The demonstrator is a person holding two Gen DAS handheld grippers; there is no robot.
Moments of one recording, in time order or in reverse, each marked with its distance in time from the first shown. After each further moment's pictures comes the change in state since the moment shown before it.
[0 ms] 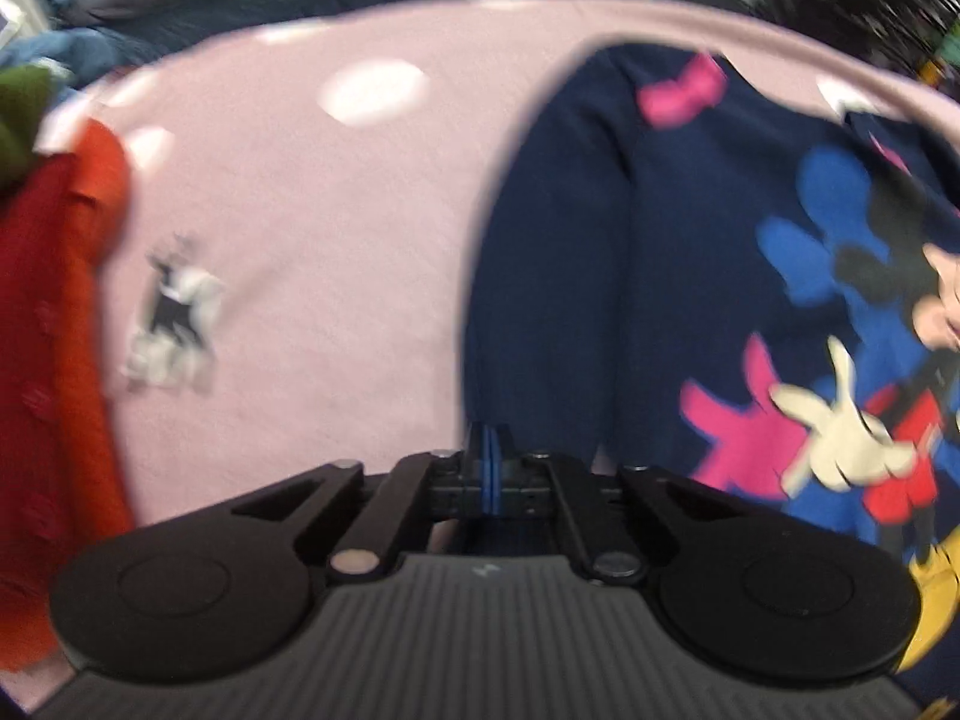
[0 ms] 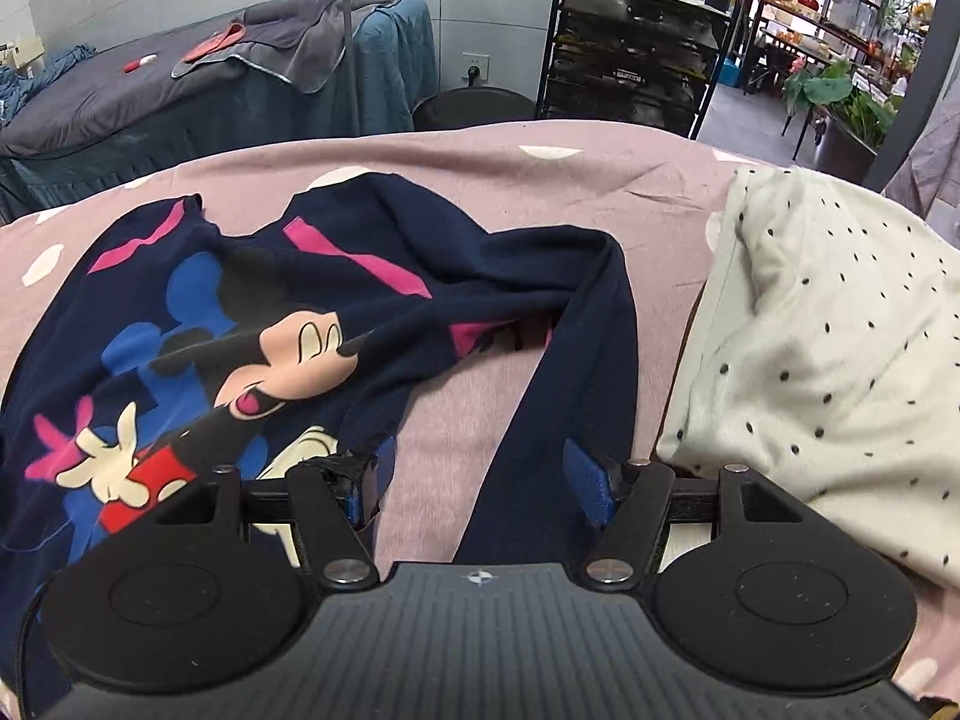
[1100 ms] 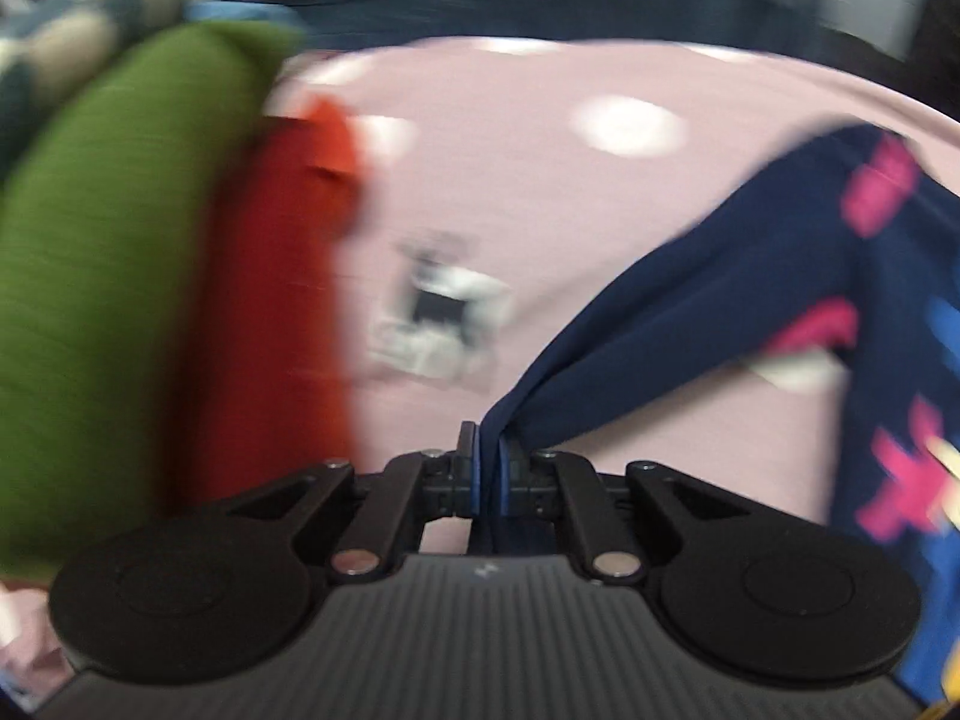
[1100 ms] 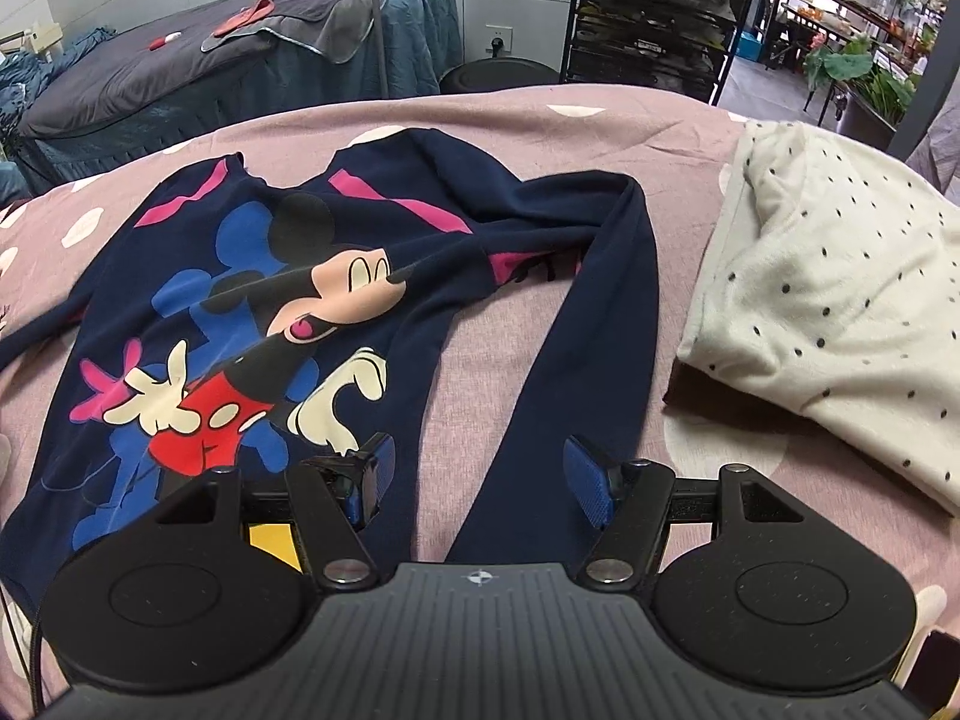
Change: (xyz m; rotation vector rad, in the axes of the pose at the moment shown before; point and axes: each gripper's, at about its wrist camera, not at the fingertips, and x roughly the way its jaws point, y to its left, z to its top) left arm -0.034 0.072 -0.011 -0.166 -0.012 0.274; right arm -0.023 0.007 -0.025 0.000 0.061 0.051
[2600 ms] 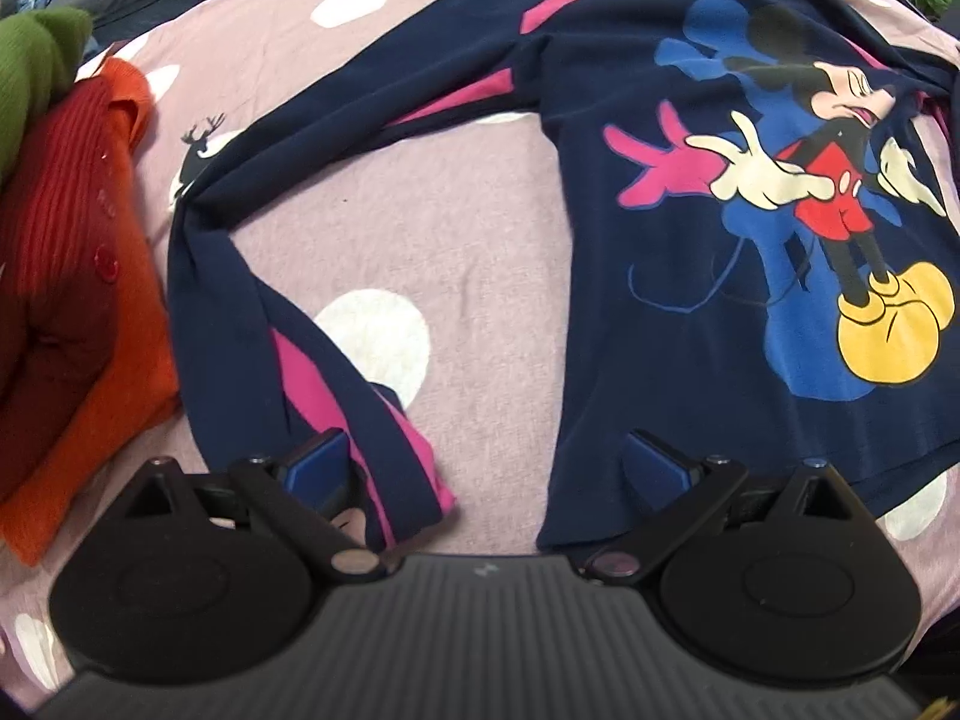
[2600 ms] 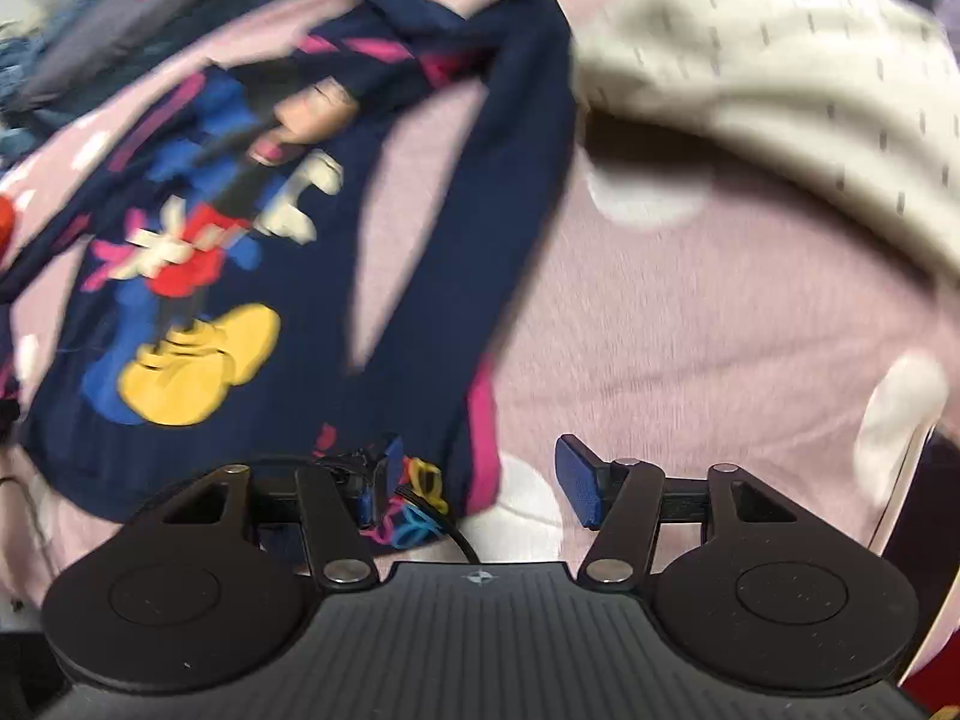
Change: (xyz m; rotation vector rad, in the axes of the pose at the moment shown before) left arm -0.048 -0.041 -0.119 0.348 0.087 -0.343; right arm -0.004 -0.048 -0.075 0.103 0.247 0.063
